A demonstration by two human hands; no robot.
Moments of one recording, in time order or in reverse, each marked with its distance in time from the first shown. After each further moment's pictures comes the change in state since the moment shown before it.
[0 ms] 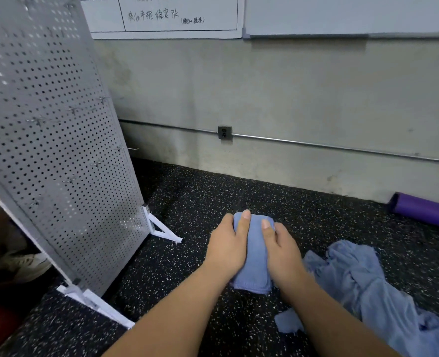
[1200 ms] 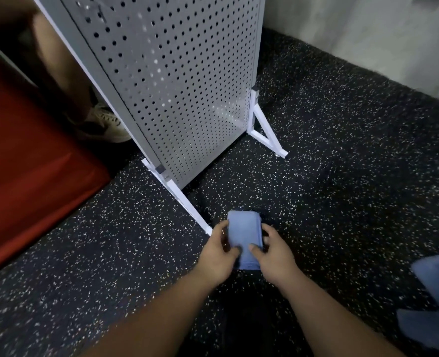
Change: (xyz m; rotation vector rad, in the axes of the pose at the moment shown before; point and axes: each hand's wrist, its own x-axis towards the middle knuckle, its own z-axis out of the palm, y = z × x) left_hand -0.034 -0.440 -0.070 -0.233 0.047 -0.687; right_hand -0.029 0.215 0.346 -0.262 -0.778 0.311
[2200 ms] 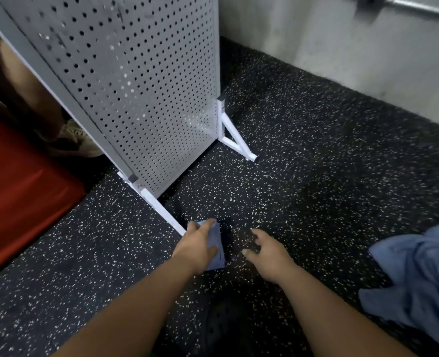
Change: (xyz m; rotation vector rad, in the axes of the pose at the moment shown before) left_hand -0.001 0.048 -0.005 0.750 -0.076 0.064; right_hand -0.028 -0.001 -0.065 -0.333 -0.071 0.079
